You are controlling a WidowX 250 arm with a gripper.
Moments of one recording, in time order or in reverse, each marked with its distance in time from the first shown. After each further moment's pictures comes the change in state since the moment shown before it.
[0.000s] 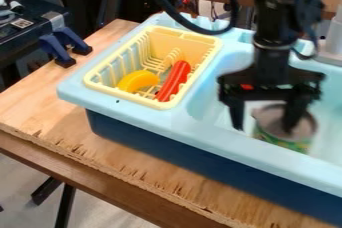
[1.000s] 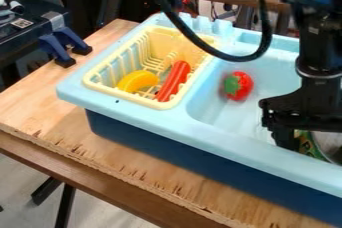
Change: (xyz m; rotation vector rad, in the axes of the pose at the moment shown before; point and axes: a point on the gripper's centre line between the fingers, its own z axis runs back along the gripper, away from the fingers) arm -0.038 -0.035 0.005 -0.111 -0.027 -0.220
